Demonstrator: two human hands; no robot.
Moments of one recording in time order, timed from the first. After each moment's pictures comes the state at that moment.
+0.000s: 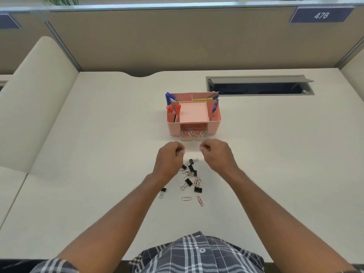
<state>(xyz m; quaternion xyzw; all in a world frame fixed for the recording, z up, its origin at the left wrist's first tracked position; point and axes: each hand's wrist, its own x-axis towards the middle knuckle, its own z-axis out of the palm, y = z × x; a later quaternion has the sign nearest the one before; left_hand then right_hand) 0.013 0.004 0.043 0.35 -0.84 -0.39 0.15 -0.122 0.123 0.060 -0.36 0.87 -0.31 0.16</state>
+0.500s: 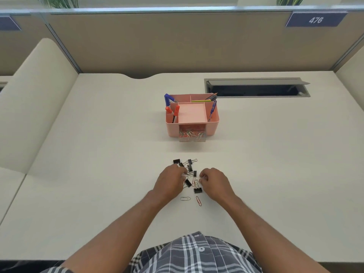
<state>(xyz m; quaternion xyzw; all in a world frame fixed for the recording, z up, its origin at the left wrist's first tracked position) 0.043 0.034 -0.006 0.28 -0.92 -0.26 0.01 -0.079 0.170 0.006 -0.33 0.89 -0.19 0.26</state>
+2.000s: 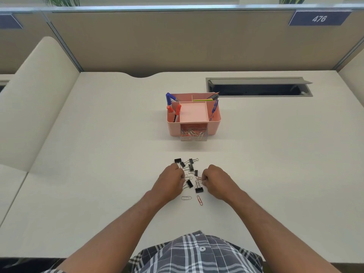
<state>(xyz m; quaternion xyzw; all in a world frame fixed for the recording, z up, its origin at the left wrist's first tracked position) 0.052 0.031 -0.010 0.25 -0.93 -0.26 0.00 -0.096 0.175 0.001 -0.47 0.84 -0.12 0.25</state>
